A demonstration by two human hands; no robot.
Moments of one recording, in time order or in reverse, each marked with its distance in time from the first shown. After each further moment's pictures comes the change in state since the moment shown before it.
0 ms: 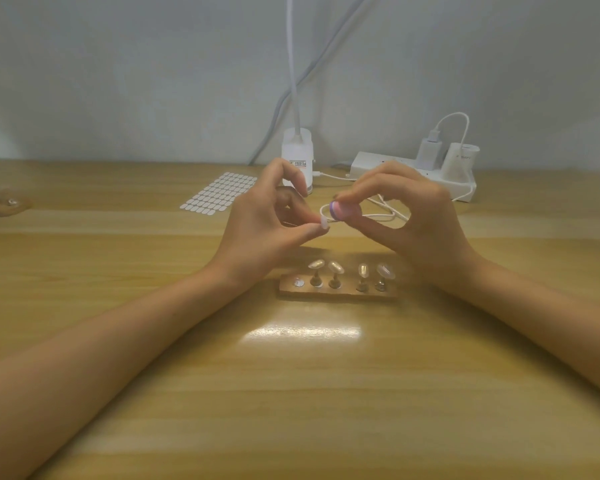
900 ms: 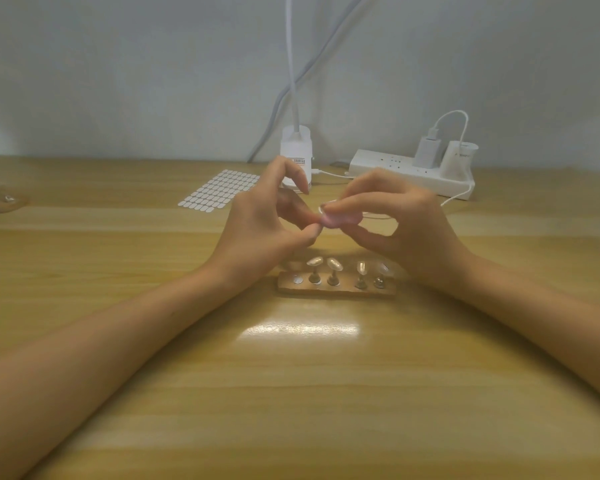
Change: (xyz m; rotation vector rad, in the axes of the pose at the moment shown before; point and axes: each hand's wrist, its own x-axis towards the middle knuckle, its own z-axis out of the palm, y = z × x) left_hand -0.002 0.001 0.000 0.097 -0.031 0.058; right_hand -0.002 -0.001 0.000 -0.102 -0.106 -0.108
